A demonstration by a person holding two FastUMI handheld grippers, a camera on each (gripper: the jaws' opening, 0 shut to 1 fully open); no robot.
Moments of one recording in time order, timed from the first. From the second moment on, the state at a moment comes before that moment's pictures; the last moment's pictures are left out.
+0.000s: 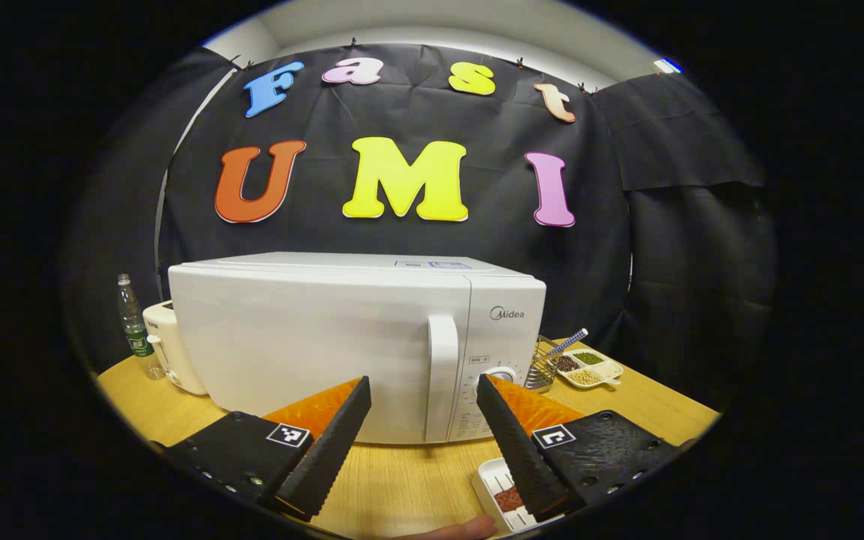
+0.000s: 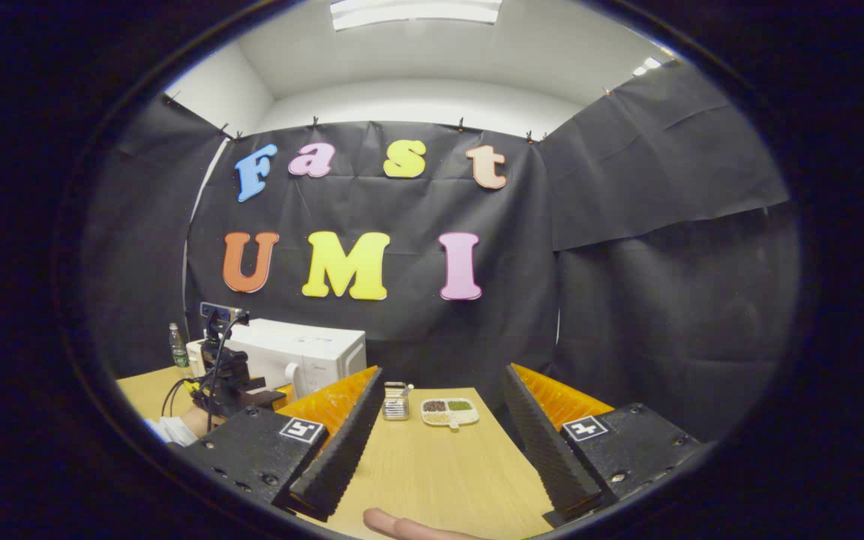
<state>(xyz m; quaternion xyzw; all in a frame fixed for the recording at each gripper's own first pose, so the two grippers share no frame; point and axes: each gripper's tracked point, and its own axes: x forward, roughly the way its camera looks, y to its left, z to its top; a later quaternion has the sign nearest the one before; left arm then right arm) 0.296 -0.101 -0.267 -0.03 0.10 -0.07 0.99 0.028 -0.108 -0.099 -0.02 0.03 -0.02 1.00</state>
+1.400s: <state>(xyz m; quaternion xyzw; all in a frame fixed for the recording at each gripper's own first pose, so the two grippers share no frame) 0.282 -0.103 -0.281 -0.03 0.10 -0.07 0.99 0.032 -0.128 -0.138 -0.05 0.04 -0.02 1.00</state>
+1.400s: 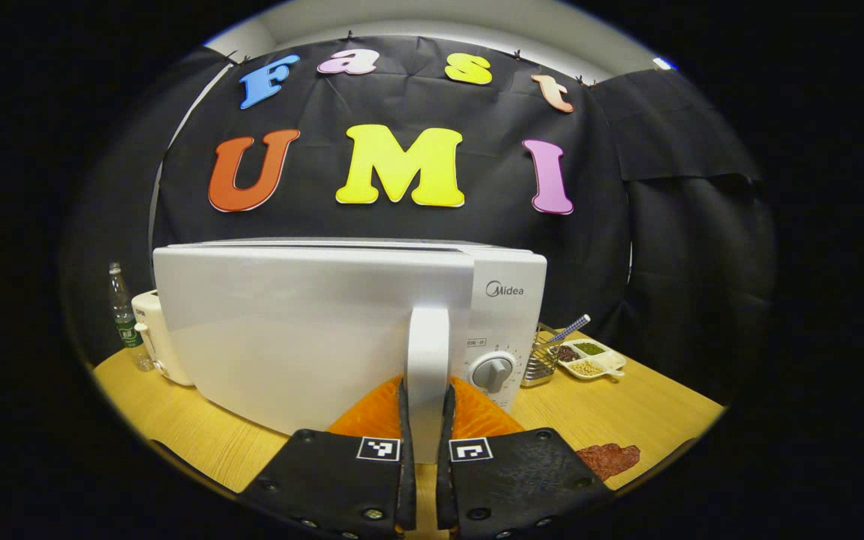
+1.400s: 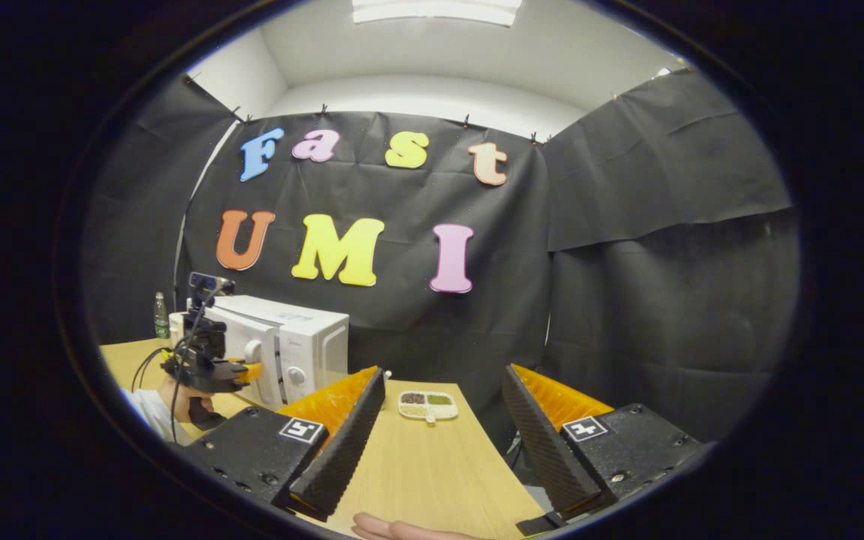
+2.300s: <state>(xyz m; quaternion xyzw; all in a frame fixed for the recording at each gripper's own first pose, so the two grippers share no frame) 0.115 0.032 -0.277 -0.03 0.09 -0.09 0.99 0.023 -0.040 -0.157 -0.04 0.10 0.03 0.99</state>
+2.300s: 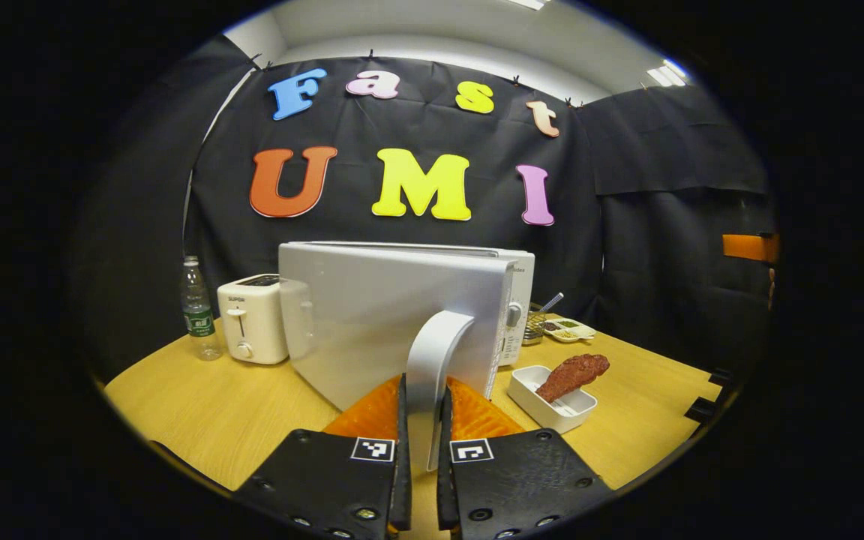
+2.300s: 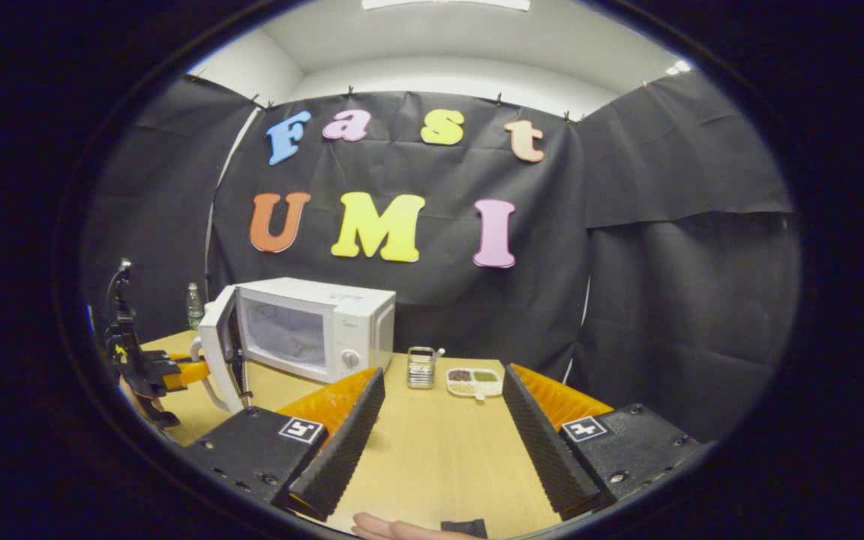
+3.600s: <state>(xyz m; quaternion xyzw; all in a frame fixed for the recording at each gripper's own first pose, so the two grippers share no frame) -0.040 0.122 -0.142 -0.01 0.04 0.05 1.00 0.143 0.033 -0.340 0.09 0.44 0.17 0.88</state>
